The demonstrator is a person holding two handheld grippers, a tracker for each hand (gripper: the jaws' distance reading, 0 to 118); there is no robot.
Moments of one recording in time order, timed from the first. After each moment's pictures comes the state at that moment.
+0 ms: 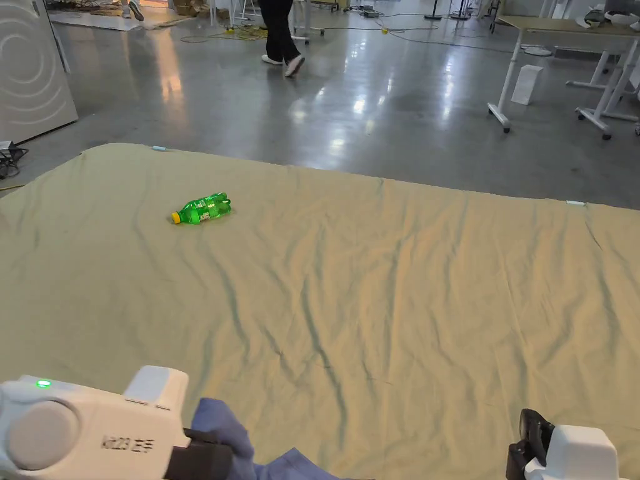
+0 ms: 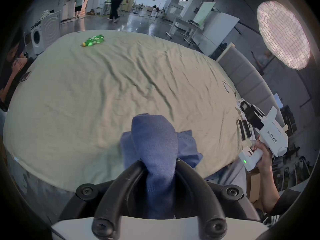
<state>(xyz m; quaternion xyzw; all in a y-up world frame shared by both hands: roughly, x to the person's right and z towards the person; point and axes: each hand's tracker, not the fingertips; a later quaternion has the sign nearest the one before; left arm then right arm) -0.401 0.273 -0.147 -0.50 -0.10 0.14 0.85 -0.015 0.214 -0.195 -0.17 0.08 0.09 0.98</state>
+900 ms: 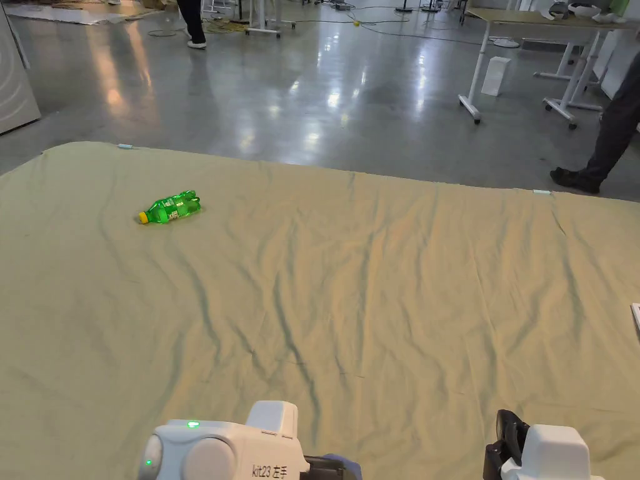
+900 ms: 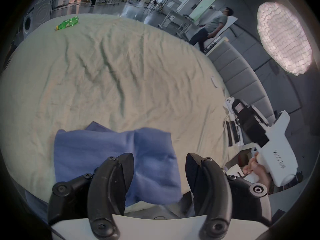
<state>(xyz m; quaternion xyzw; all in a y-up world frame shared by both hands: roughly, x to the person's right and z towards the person) -0.298 0.221 -0.191 -0.50 -0.14 0.20 0.83 -0.002 0.209 -0.191 -0.18 0.07 0.08 0.98</state>
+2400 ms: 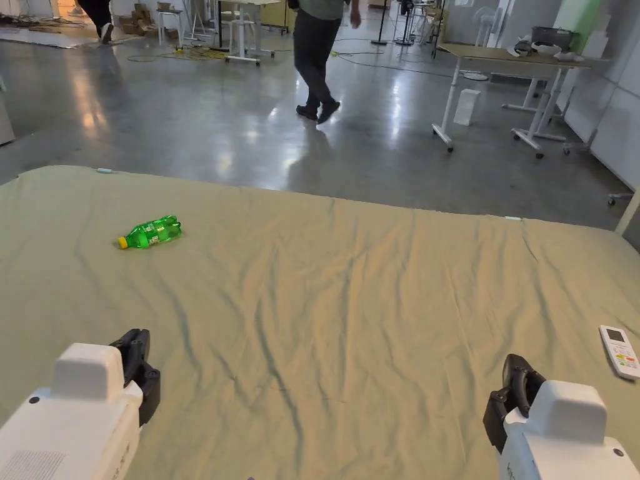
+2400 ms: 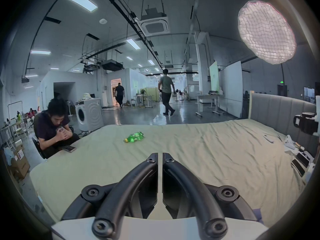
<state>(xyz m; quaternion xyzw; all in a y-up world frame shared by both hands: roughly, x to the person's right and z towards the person) -0.393 0.259 -0.146 -0.09 0.13 -0.03 0.99 -0.015 0.278 -0.197 -0.05 0.02 0.05 1.00</state>
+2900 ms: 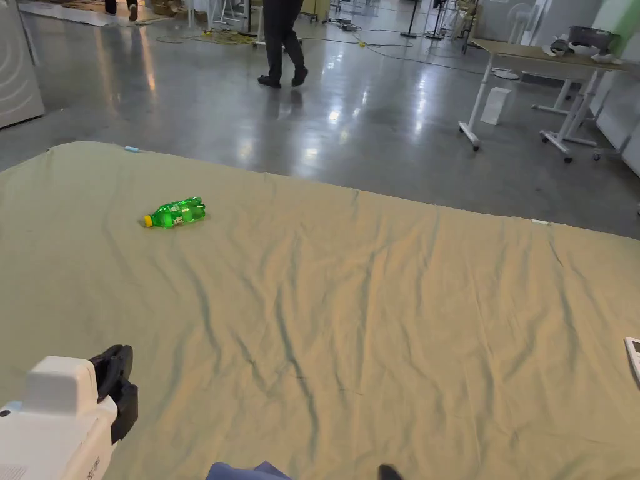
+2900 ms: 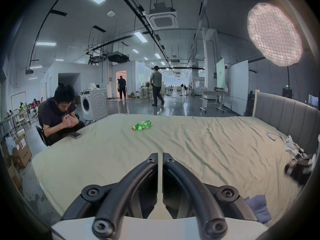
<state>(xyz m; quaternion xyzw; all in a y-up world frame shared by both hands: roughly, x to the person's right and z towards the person) -0.426 0.236 -0.113 -0.14 0.14 0.01 0.98 -0.111 0.187 -0.123 -0.23 0.21 0.07 0.95</state>
